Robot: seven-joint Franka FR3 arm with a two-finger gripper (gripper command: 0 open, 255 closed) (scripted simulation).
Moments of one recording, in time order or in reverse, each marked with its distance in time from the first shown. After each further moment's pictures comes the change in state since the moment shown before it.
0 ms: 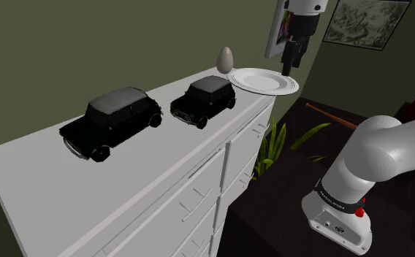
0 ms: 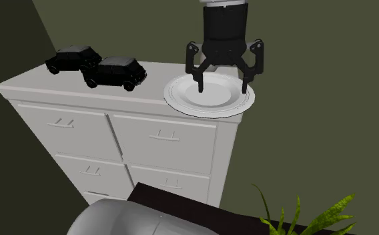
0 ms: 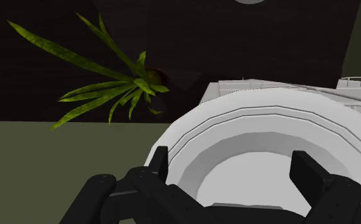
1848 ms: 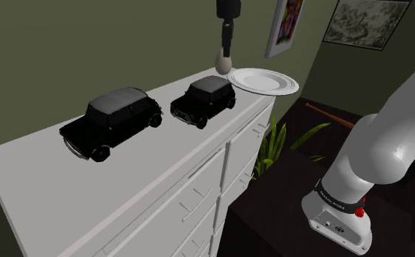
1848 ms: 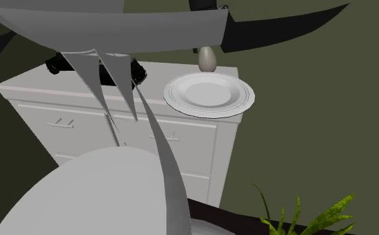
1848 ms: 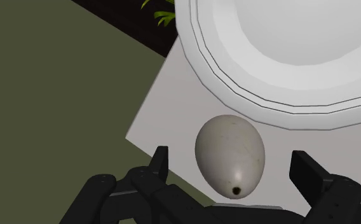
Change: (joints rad) arm 0.137 0.630 0.074 0.568 -0.098 0.102 -0.336
